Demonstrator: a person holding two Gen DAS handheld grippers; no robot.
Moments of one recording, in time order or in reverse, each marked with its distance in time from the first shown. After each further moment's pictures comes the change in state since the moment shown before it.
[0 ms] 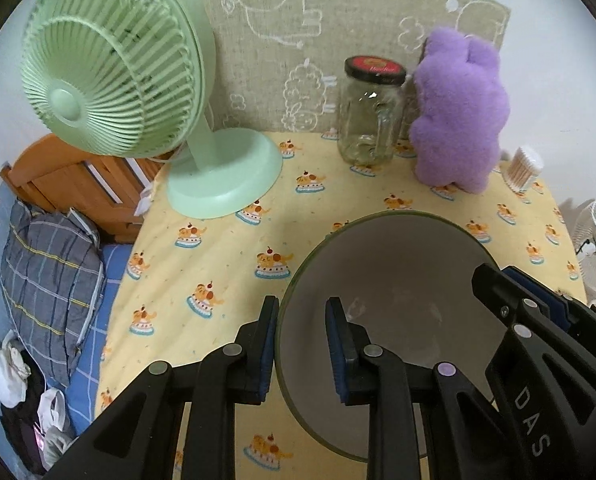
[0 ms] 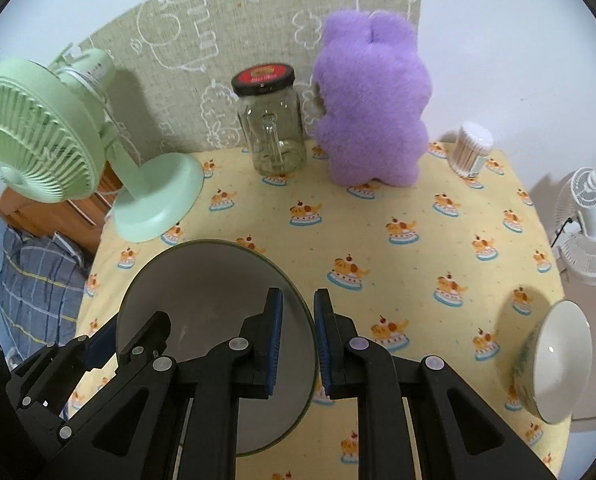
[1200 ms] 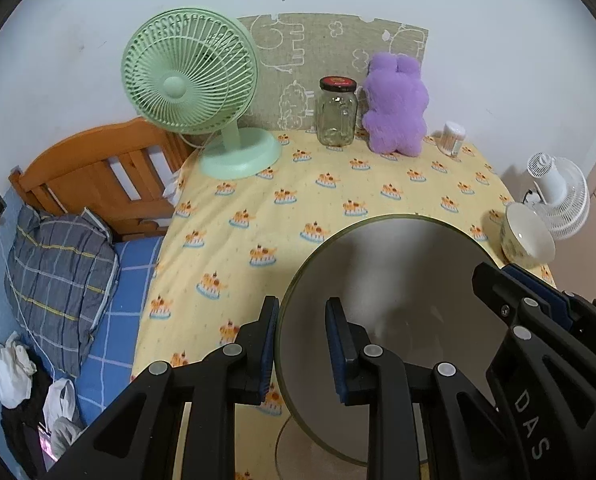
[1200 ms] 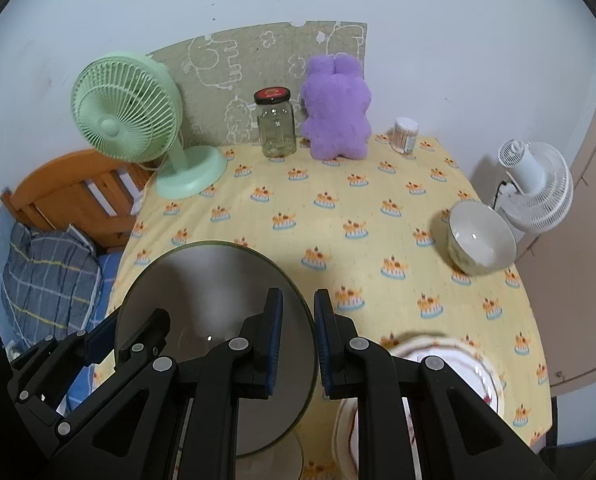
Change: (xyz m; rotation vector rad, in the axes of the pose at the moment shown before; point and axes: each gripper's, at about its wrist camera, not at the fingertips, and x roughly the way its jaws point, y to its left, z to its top) left arm -0.135 0.045 -0.133 0.079 -0.089 -0.087; right arm -0.158 0.041 -0.145 0.035 -0.100 -0.085
